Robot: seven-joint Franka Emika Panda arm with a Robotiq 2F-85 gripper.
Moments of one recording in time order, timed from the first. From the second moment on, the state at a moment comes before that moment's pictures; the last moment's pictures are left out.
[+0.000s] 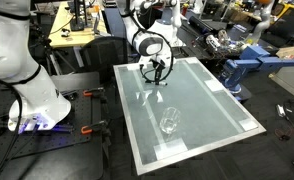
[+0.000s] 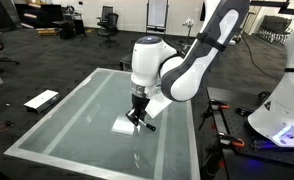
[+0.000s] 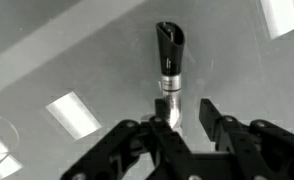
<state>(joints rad) 0.21 0.47 -0.03 -2.27 -0.04 2.84 0.71</state>
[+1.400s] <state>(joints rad) 0.28 0.10 -0.23 -2.30 -0.50 2.50 0.94</state>
